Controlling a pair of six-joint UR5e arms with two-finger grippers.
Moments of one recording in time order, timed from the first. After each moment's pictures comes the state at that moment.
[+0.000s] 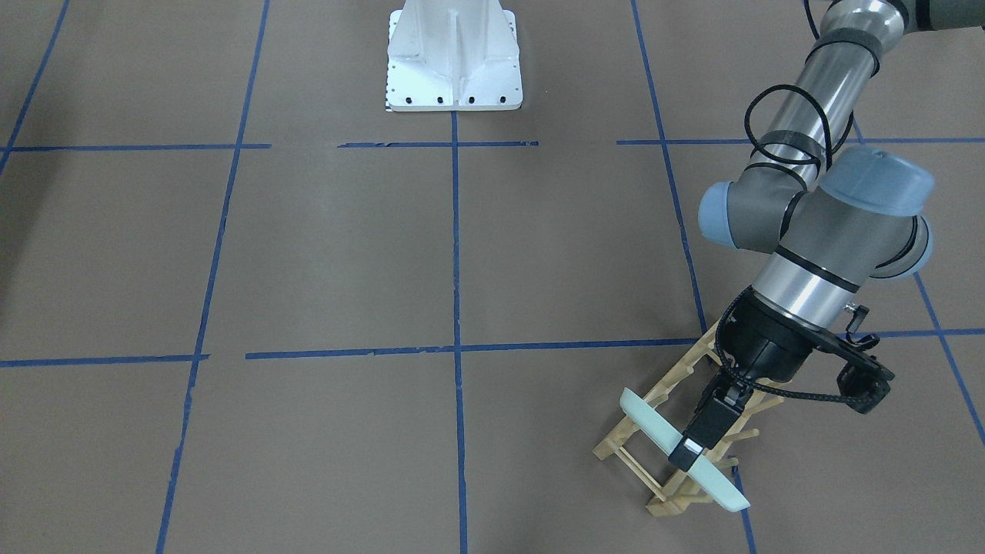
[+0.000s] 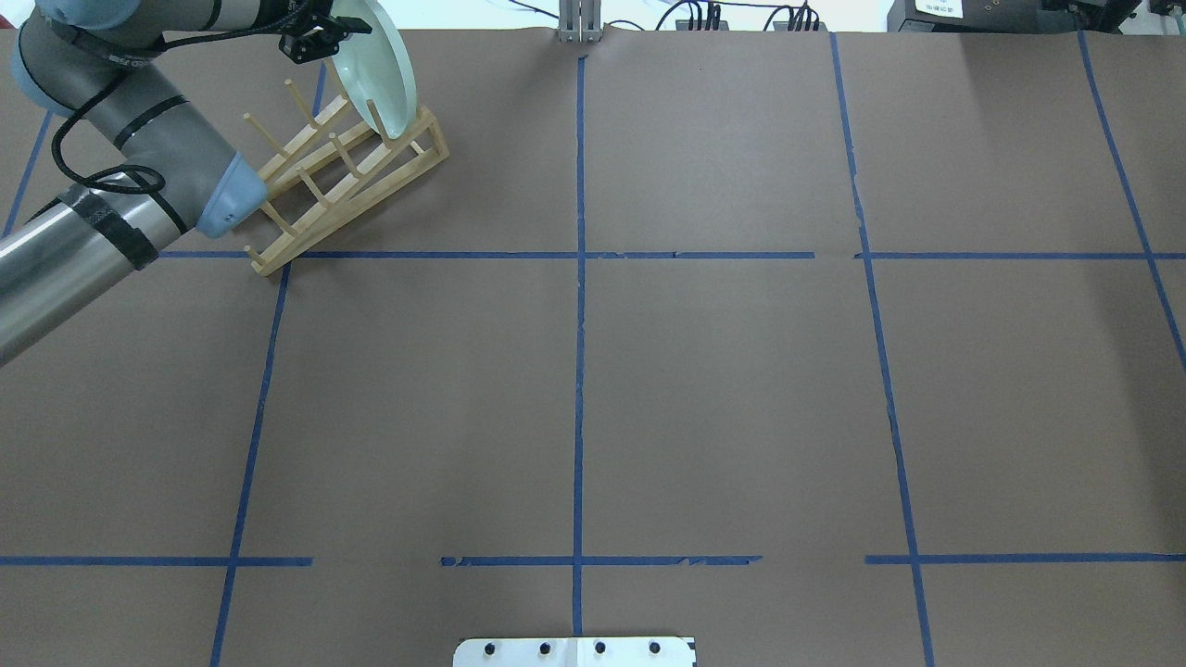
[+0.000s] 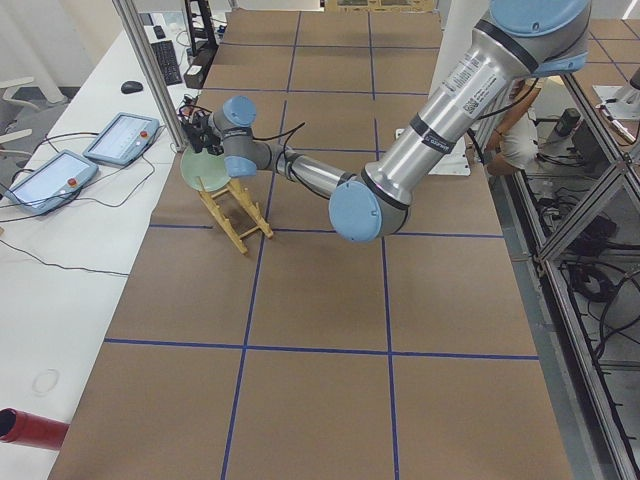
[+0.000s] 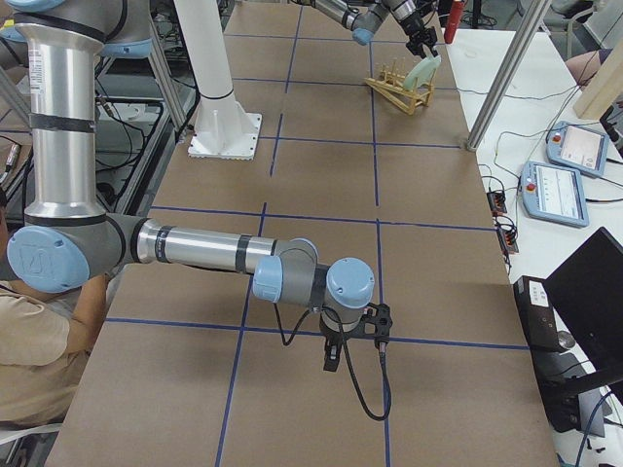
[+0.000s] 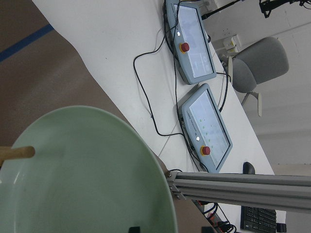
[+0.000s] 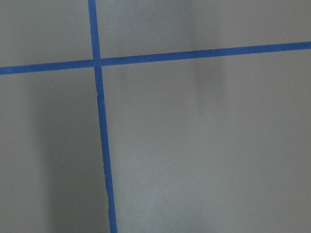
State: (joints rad) left arm -1.00 -2.29 -1.17 -2.67 -1.87 -1.95; right arm 1.62 -1.63 1.56 -1.62 2.32 -0.02
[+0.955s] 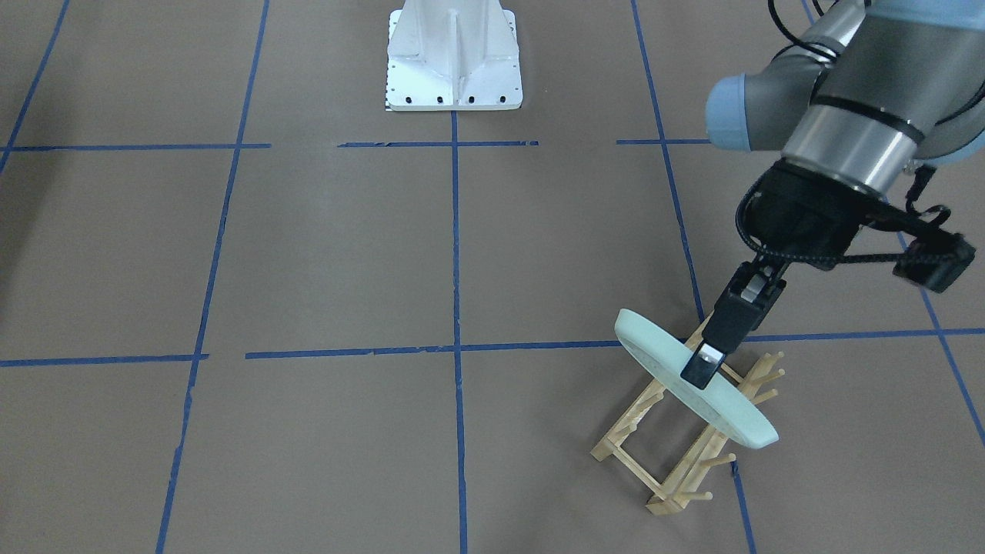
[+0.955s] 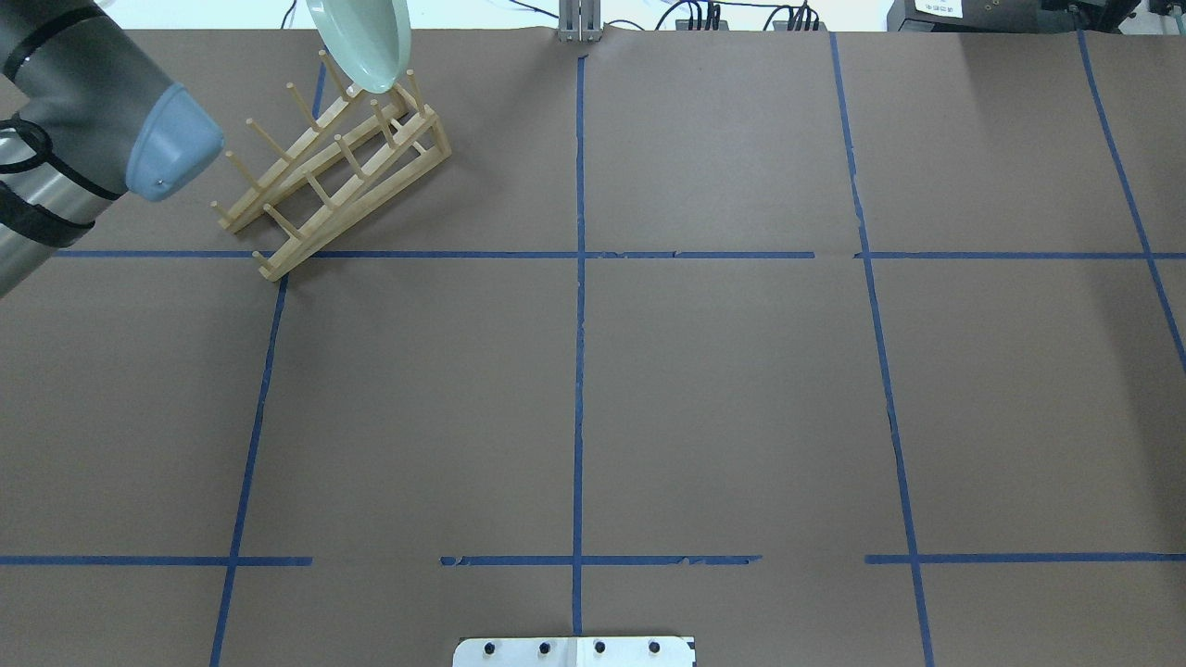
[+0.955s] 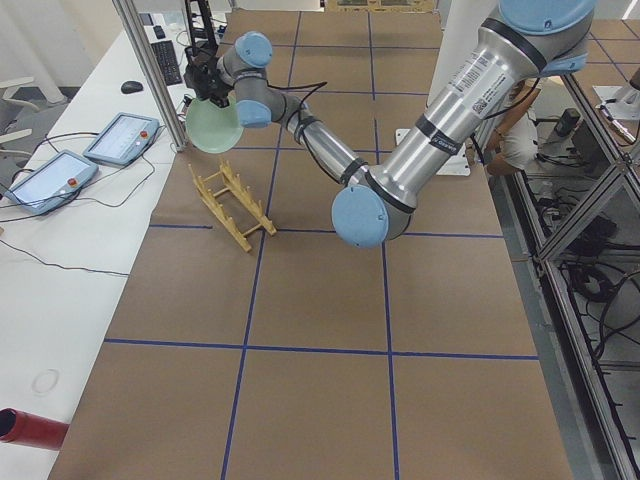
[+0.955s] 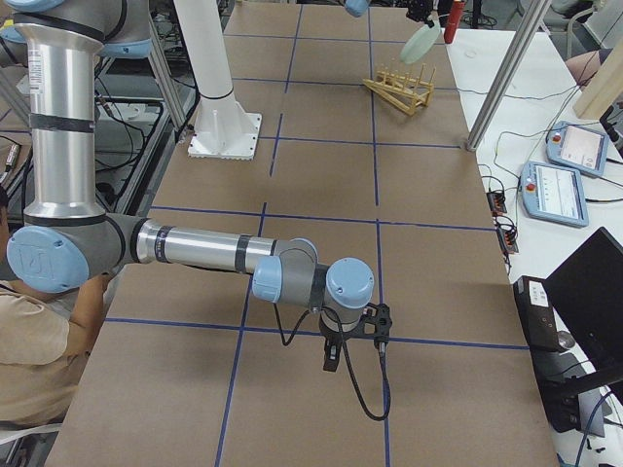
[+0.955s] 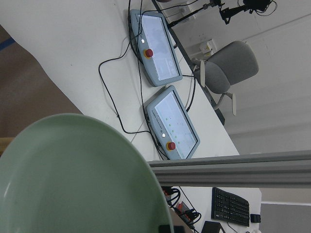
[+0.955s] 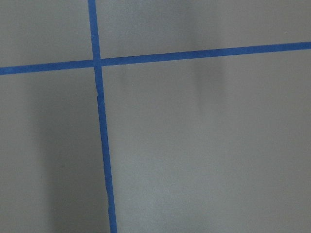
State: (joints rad) left arm -1.06 -2.26 -1.64 -2.20 -1.92 -1.91; right arm 1.62 -1.63 1.56 -1.62 2.32 -0.02
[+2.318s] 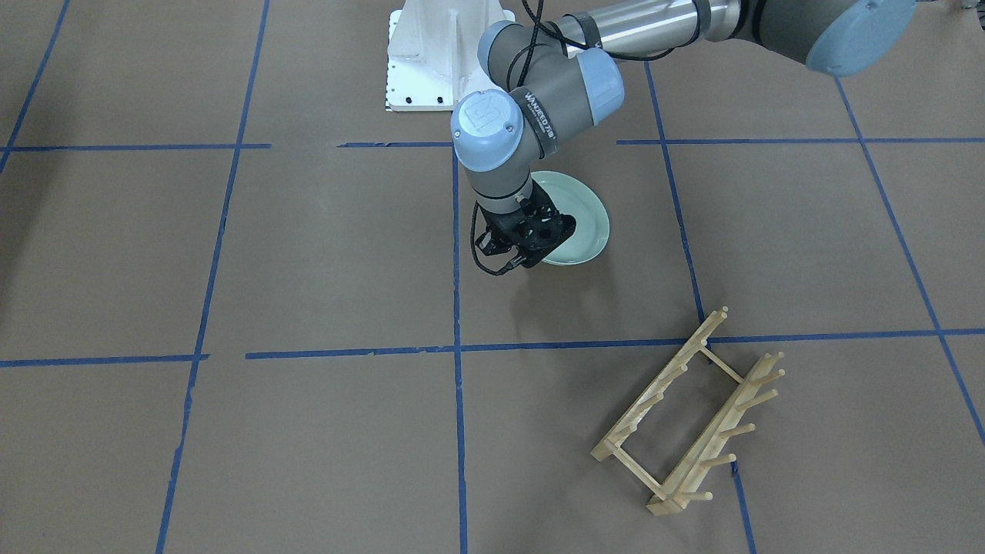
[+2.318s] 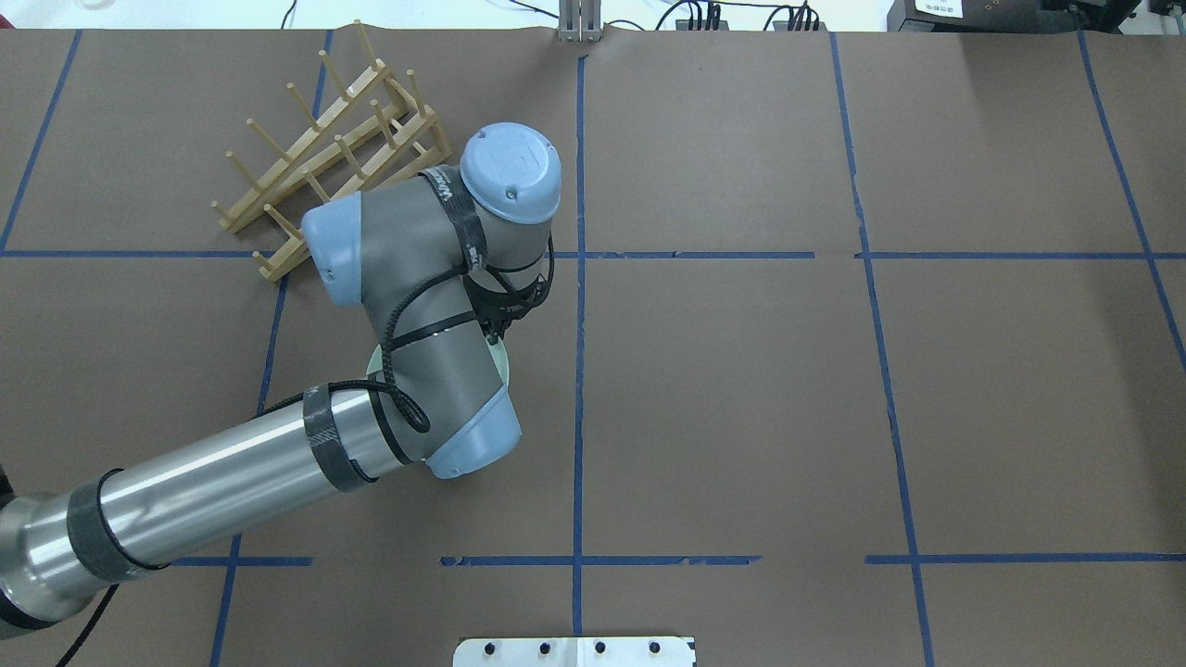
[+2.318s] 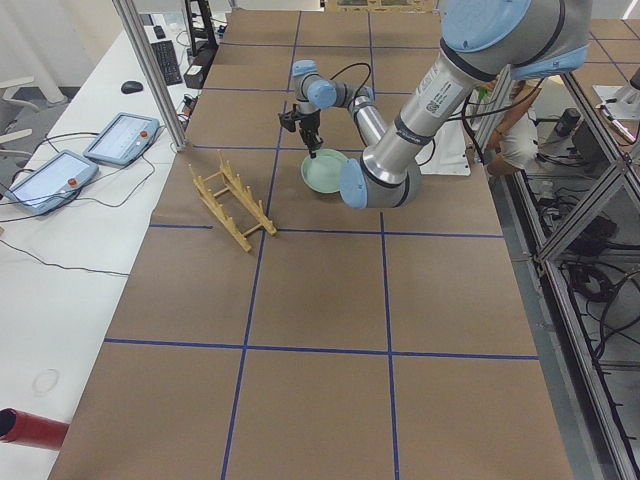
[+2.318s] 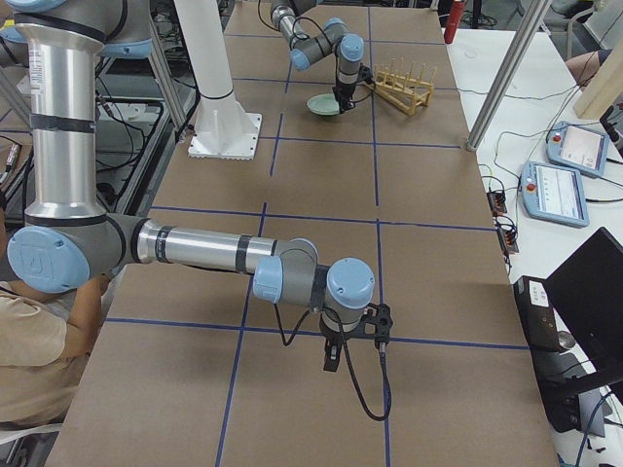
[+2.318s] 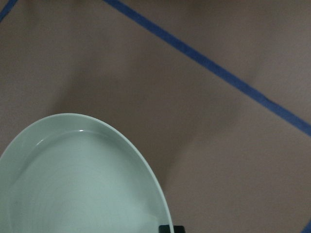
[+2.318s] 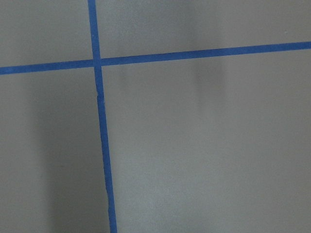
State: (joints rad) left arm -0.53 -2.47 -1.43 -1.28 -1.91 -1.68; right arm 1.62 -1.63 1.56 -1.62 2.32 -0.02
